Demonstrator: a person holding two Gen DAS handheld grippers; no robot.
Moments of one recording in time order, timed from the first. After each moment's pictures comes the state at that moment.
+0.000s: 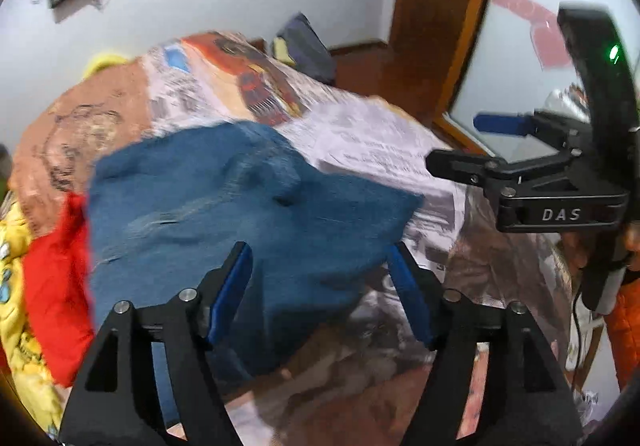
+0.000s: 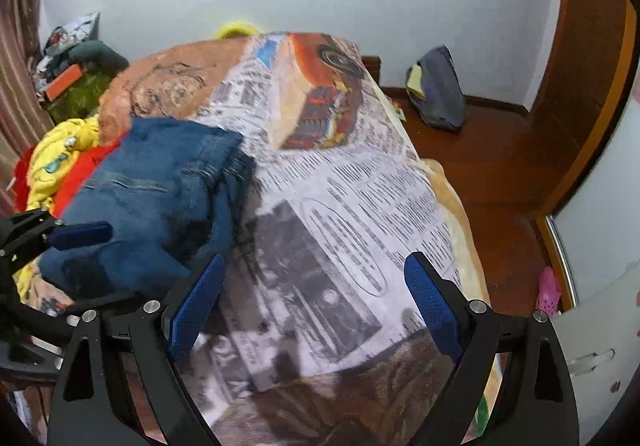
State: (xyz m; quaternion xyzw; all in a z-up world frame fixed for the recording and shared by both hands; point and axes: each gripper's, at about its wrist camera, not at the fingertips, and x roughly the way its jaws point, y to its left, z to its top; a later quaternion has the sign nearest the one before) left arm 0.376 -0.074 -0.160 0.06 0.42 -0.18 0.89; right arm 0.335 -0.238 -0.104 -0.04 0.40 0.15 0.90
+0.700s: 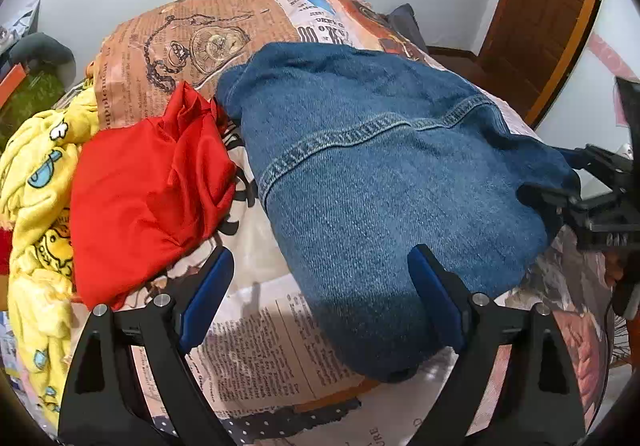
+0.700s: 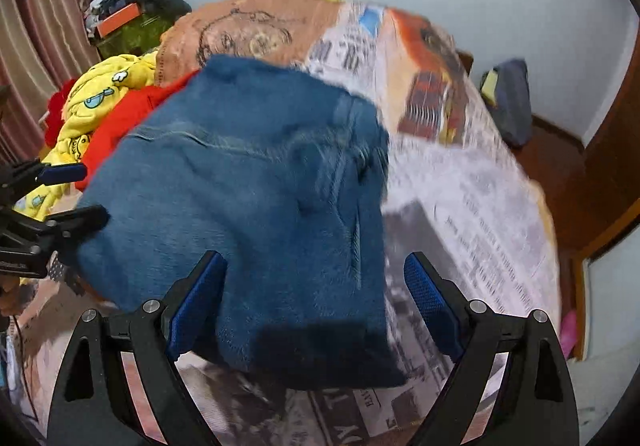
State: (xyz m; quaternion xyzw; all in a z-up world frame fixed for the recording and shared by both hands) left arm 0.374 0.066 -0.220 -0.01 0.47 -0.05 0.88; right arm 0.353 -0.160 -0.163 -0.09 0.45 0.24 0.86
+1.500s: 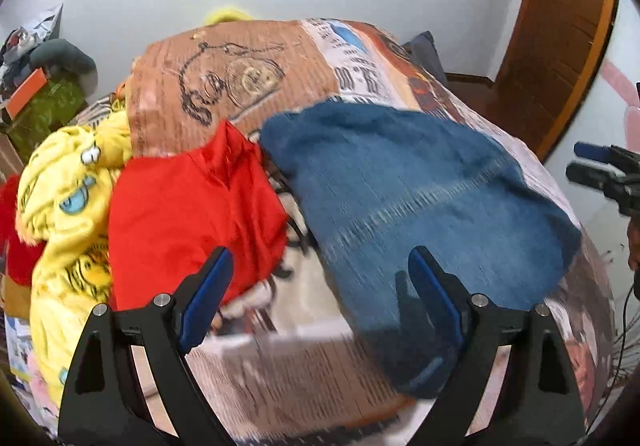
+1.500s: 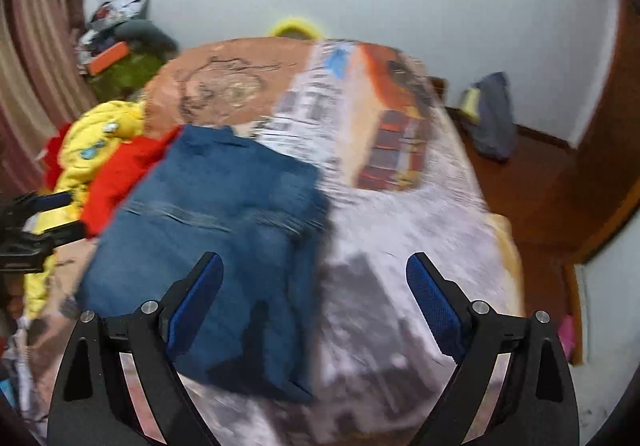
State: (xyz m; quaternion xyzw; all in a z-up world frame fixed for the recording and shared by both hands) left arm 0.397 0.104 -0.179 -0.01 0.43 -0.01 0.90; right arm 0.378 -0.155 -0.097 -0.08 0.42 0.25 0.87
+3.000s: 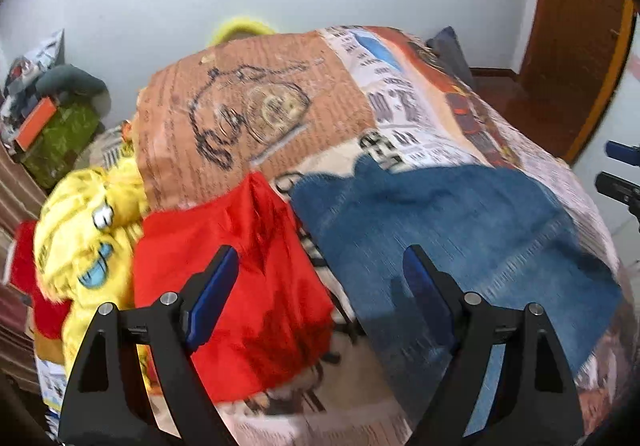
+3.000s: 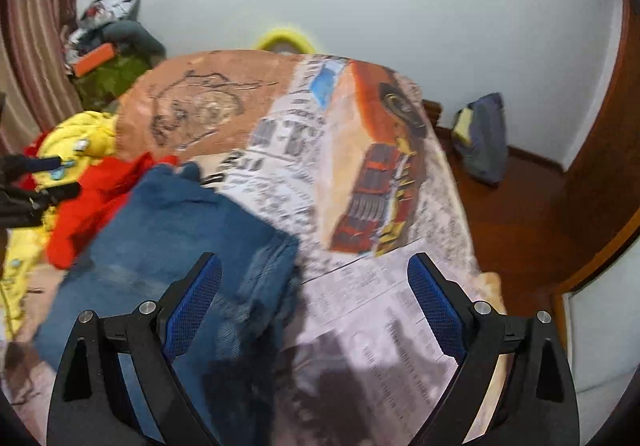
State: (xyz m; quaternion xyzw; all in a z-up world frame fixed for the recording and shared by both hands) left arm 0.475 0.119 -0.164 0.03 0.44 0.01 0.90; right arm 0.419 -0.158 -0.087 -0.10 0.39 0.23 0.89
